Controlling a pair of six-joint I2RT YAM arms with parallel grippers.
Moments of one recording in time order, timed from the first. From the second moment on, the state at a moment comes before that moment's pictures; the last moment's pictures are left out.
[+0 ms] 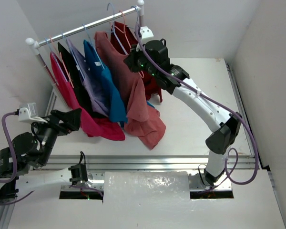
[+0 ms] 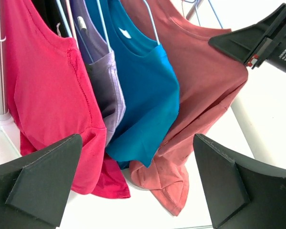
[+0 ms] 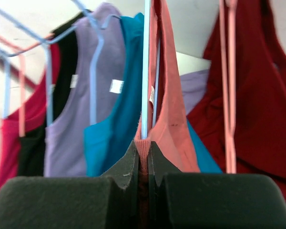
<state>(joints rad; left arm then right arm) -1.23 0.38 1.10 -0.80 -1.15 -0.52 0.73 1.83 1.96 -0.29 0.06 0.28</state>
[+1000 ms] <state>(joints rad) -1.09 0.73 1.07 -0.79 -1.05 -0.59 0.70 1.85 1.64 0.09 -0.08 0.17</state>
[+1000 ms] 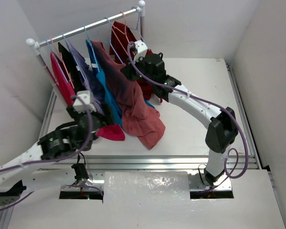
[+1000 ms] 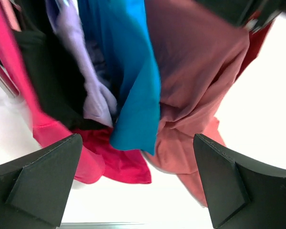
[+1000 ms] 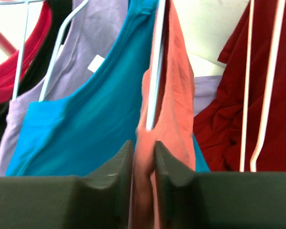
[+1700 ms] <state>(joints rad) -1.01 0.39 0.97 -0.84 -1.10 -0.60 0.71 0.75 1.02 -0.52 0.35 0.12</state>
